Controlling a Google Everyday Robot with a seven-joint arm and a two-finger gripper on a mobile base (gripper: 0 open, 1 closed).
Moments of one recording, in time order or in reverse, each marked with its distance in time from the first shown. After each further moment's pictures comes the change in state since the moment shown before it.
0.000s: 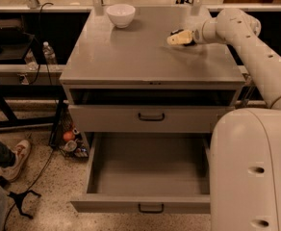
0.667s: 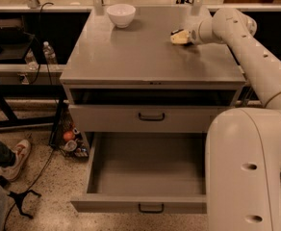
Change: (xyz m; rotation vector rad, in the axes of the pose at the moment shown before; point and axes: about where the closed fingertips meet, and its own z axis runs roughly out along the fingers) arm 0.001 0.012 0.010 -0.031 0.015 -0.007
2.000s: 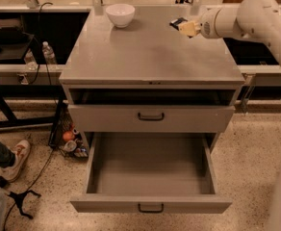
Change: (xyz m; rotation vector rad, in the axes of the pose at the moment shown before) arm -0.043 0.048 -0.110 -0.101 -0.135 -0.116
